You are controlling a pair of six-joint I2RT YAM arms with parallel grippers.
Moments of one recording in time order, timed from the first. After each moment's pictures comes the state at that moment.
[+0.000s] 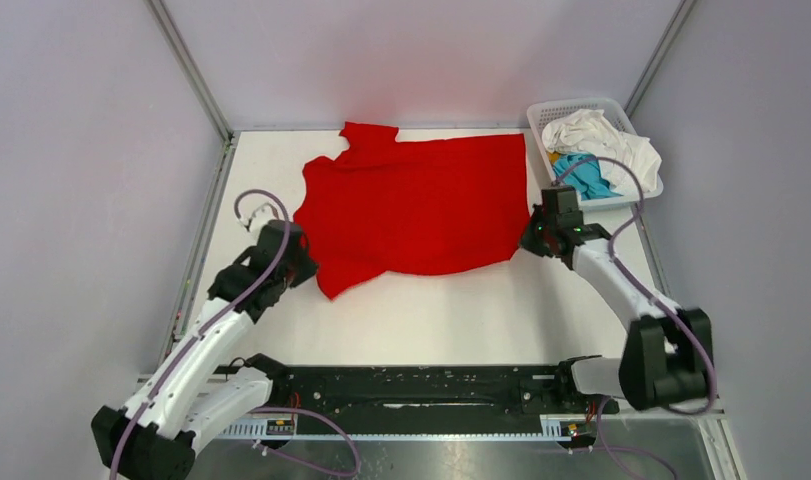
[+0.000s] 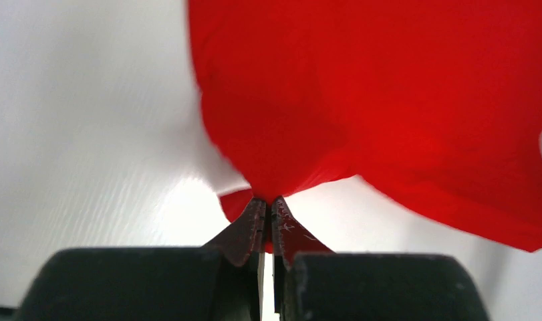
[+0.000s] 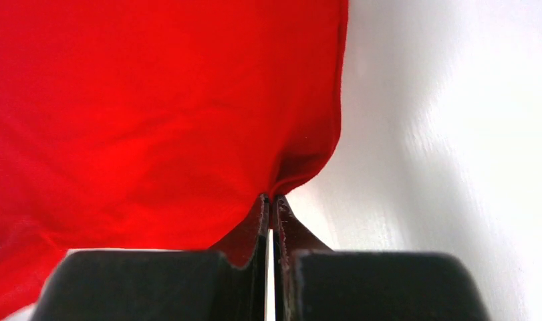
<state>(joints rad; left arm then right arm) -0.41 0.90 0.75 -0.74 -0.29 -0.88 0.18 1.39 0.85 -0.42 0.04 0.60</state>
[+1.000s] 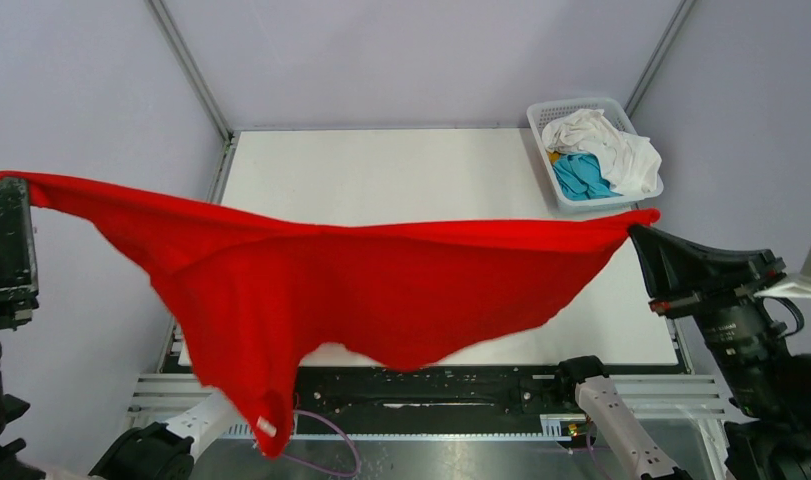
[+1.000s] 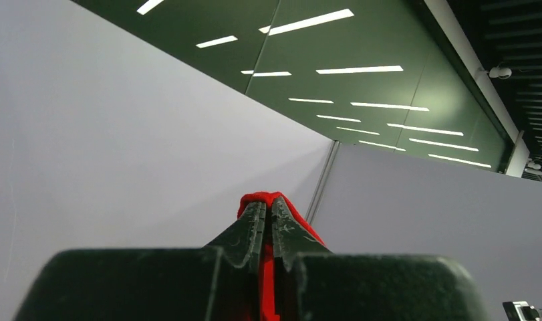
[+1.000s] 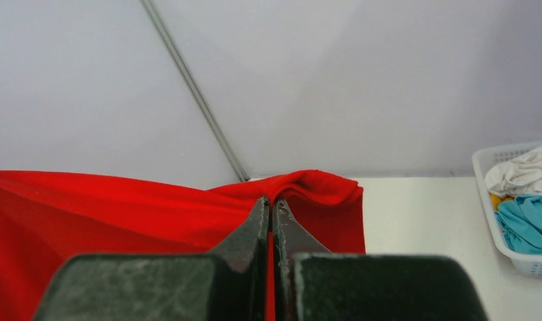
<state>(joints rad) -0.41 0.83 2.25 -0.63 -0.09 -0.45 0.19 0.61 1.71 -0.82 -0.16 0.46</state>
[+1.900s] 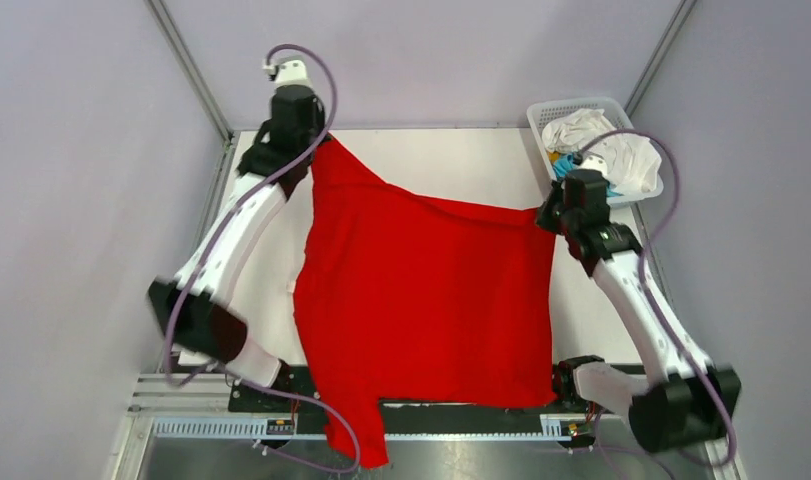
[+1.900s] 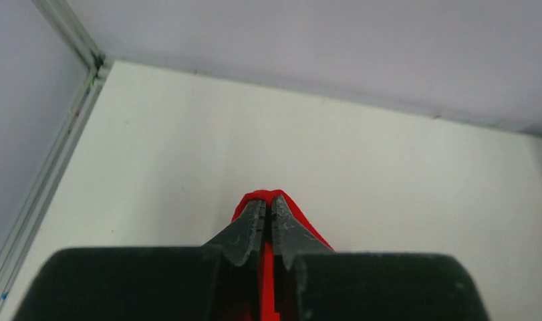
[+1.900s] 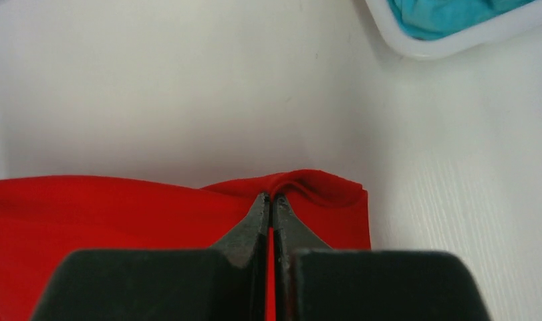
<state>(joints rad) -0.34 1.46 1.62 -0.43 -0.42 -0.26 0.19 1.03 1.00 -0.52 0.14 0.44</state>
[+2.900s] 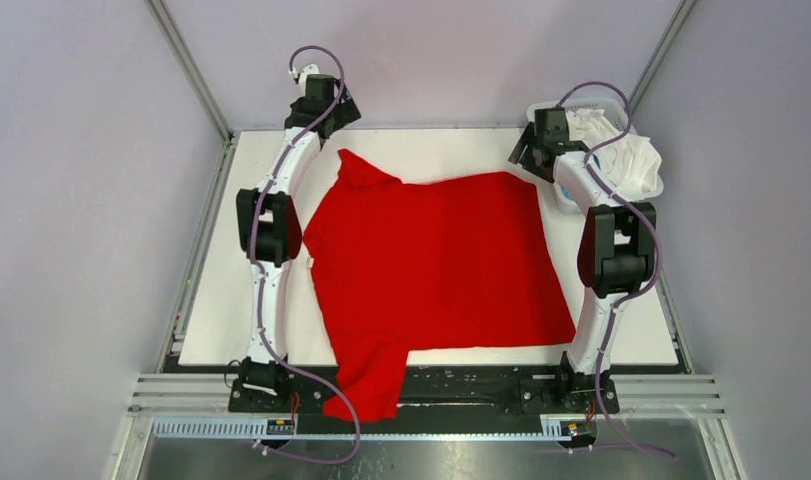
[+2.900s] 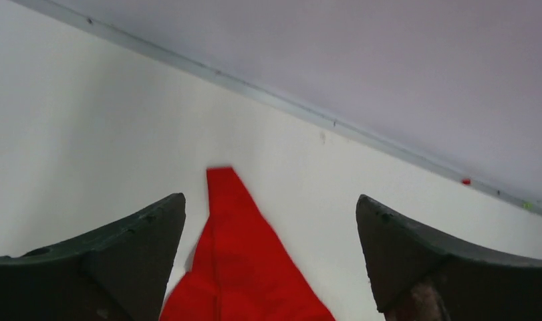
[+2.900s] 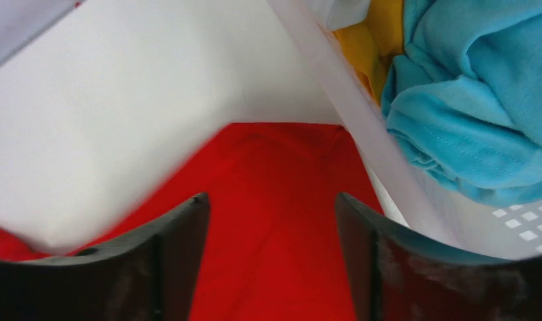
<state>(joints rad) -0.17 2.41 2.33 -0.43 -0.23 -0.52 0.10 1.99 1.62 -0.41 0.21 0.54</state>
